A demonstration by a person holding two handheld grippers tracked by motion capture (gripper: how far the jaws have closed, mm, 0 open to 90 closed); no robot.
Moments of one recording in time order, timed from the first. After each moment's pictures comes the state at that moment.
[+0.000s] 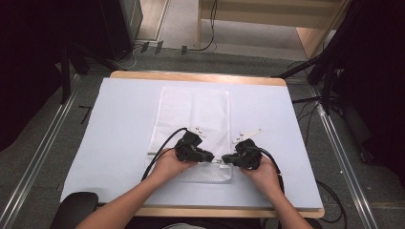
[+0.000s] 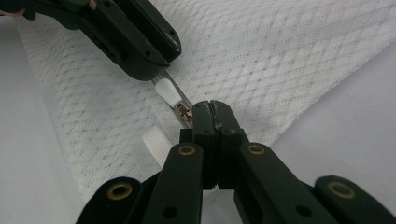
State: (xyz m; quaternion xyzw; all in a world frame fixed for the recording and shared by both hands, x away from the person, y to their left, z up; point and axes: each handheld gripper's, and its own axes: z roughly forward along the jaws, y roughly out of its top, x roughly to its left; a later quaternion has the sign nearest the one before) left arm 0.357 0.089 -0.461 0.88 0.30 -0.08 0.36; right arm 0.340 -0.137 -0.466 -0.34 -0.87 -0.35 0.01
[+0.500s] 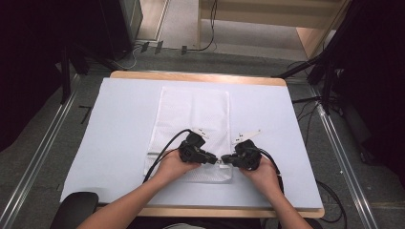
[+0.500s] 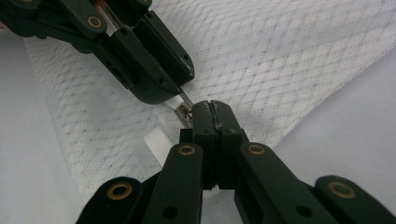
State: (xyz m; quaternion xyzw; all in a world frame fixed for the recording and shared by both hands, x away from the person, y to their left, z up) left arm 0.357 0.080 -0.467 0.87 0.31 -0.11 0.37; right arm 0.338 -0.135 -0.467 -0.33 -0.87 -0.35 0.00
